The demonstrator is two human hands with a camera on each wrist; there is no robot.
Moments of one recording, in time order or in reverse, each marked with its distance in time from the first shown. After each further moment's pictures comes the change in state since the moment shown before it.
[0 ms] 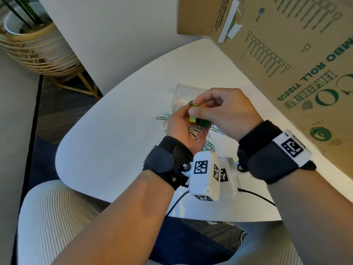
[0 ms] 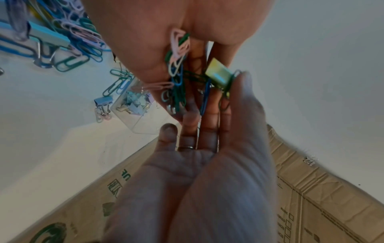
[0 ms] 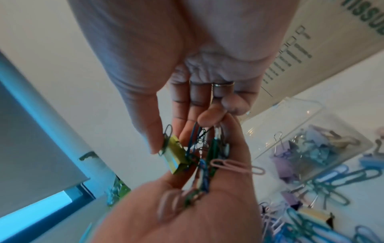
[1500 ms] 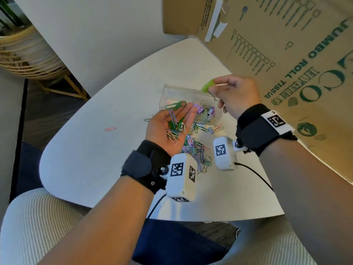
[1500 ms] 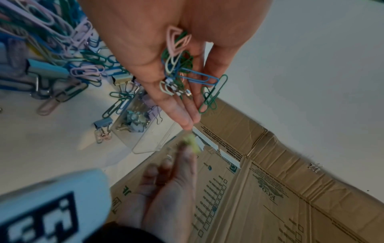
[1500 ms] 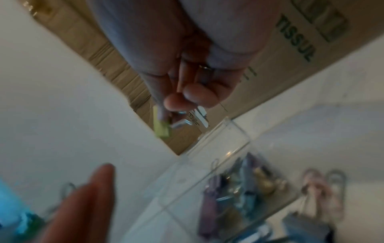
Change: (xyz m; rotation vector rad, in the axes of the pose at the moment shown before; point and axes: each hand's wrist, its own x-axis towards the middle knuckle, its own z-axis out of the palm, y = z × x) left_hand 0.000 0.012 -0.013 -0.145 0.037 -0.041; right_hand 0.044 0.041 -0.040 0.080 0.311 0.089
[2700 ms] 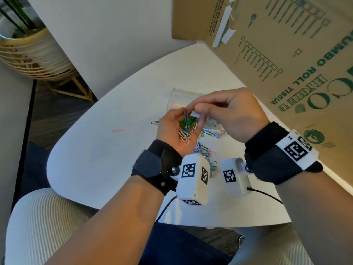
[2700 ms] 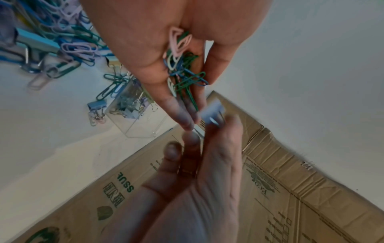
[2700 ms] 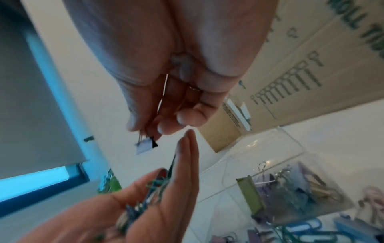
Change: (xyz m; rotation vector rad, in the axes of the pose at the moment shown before) left_hand 0.001 -0.001 0.008 0.091 0.013 -0.003; right_hand -0.048 -0.028 0.008 -0.016 -0.358 -0.277
